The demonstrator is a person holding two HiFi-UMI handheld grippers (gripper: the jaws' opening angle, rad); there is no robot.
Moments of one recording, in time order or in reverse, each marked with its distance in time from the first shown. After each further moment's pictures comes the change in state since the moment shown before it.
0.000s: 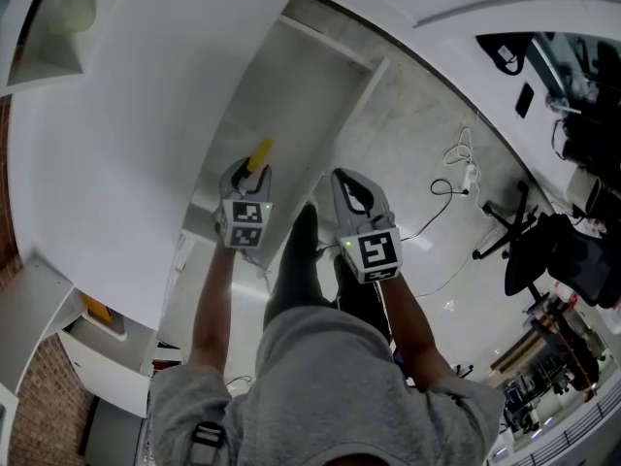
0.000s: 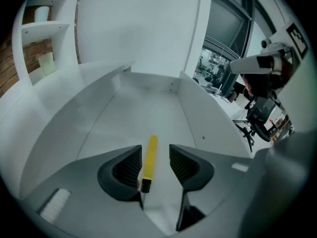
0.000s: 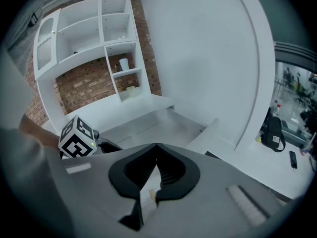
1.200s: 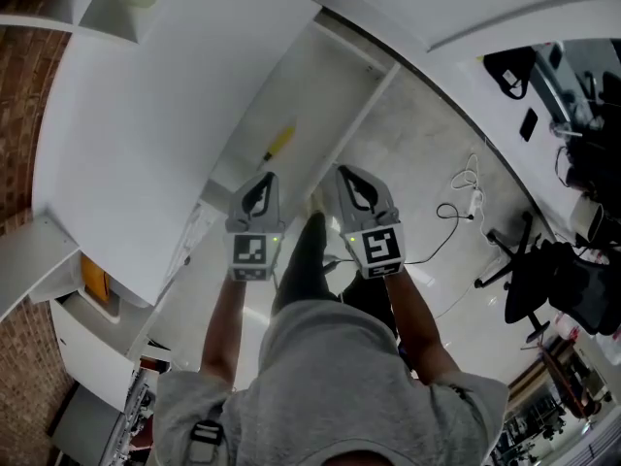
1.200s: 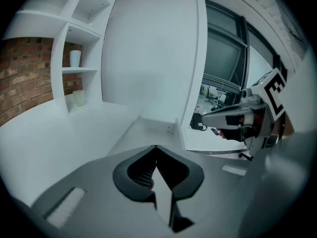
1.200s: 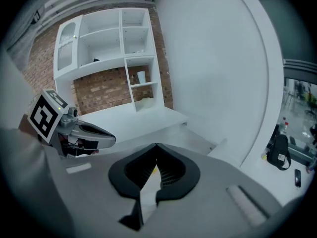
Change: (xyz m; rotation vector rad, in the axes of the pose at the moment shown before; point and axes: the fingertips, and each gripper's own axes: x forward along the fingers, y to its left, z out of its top) left arm -0.160 -0.040 0.067 -0.101 -0.376 0.101; right arm -0.052 0.048 0.035 -0.118 -0.106 0.086
